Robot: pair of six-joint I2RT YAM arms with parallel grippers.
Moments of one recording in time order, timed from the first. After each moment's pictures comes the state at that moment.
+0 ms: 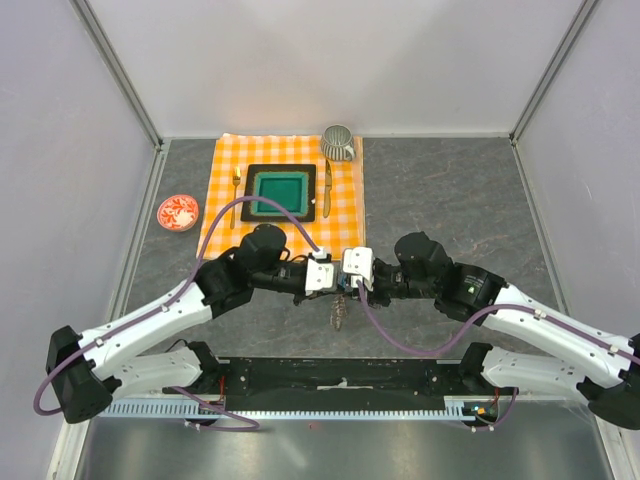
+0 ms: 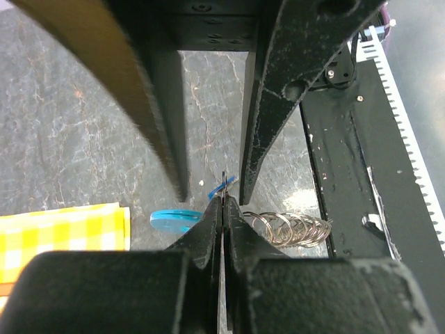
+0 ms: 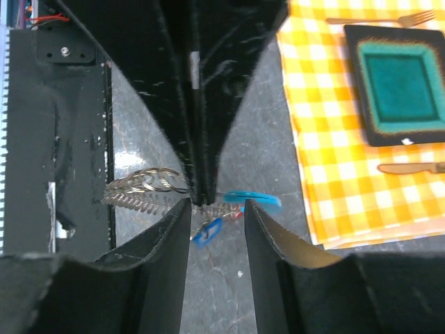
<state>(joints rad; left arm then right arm) -0.90 1.05 0.86 -0.25 0.63 0.50 0.98 0.98 0.91 -0.42 -0.33 -0.39</state>
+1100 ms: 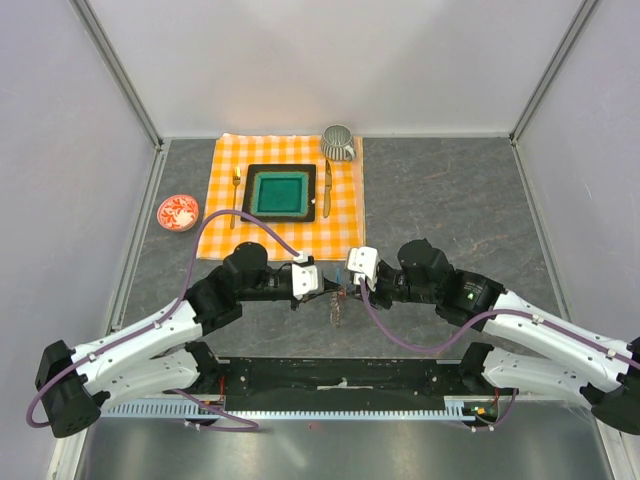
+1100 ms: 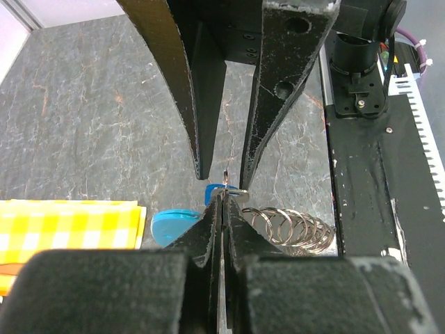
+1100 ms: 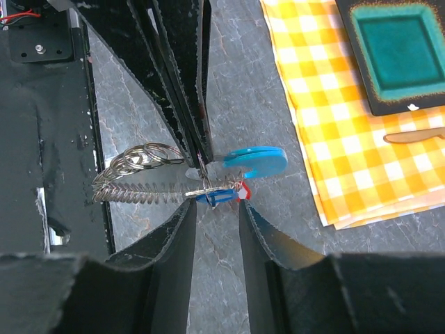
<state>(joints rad) -0.91 0.91 0.65 0.03 0.52 0.36 0.97 0.93 0.81 -0.35 -0.26 -0.31</state>
